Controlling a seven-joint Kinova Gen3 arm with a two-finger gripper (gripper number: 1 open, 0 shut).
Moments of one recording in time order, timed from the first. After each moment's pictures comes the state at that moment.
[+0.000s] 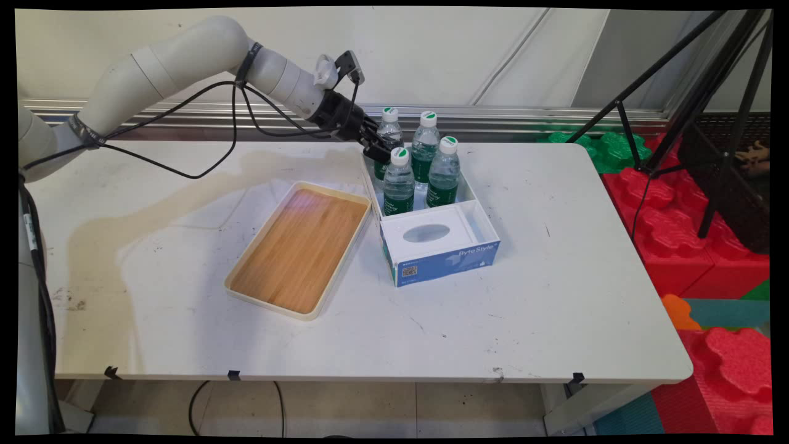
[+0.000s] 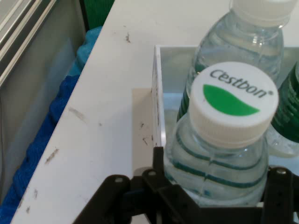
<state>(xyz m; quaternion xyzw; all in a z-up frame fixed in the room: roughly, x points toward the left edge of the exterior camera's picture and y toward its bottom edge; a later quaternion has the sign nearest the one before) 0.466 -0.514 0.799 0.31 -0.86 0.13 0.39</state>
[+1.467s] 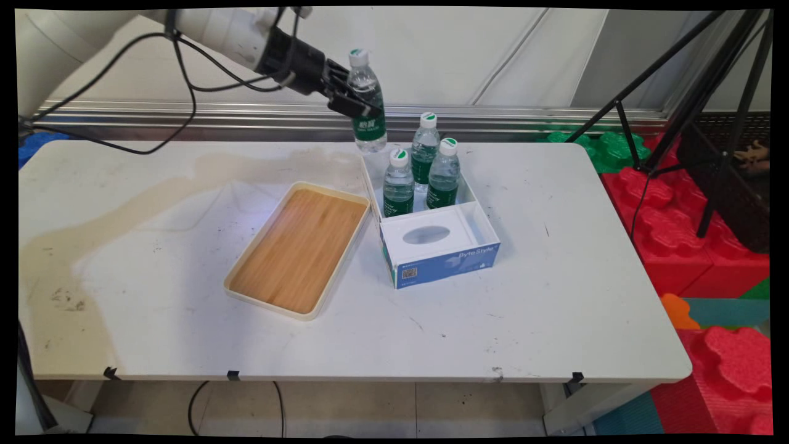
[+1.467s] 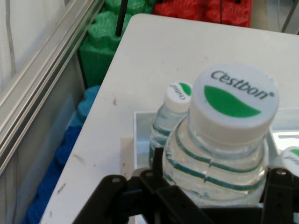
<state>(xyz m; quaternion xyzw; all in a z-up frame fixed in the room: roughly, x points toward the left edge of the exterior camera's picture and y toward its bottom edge) 0.505 -0.447 0.910 0.29 -0.84 0.15 0.44</state>
